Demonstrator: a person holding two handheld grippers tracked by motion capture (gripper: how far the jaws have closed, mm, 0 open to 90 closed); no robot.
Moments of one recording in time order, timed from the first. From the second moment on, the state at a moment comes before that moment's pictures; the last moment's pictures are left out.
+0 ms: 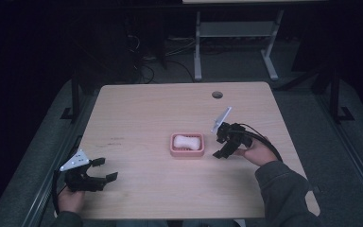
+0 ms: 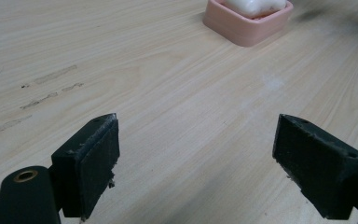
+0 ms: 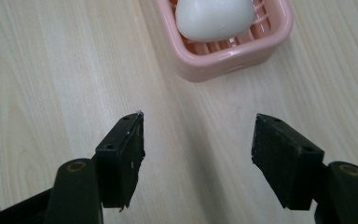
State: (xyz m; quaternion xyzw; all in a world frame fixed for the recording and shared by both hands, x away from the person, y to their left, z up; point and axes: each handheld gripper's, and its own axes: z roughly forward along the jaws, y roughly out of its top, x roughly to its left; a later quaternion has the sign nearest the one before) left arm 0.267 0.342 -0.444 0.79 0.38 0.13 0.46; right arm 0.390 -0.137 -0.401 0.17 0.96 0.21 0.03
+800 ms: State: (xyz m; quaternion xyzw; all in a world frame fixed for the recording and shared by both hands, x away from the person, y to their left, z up) left arm 0.267 0.343 -0.444 0.79 0.37 0.13 0.46; right arm 0.368 -0.169 -0.417 0.20 0.95 0.23 0.02
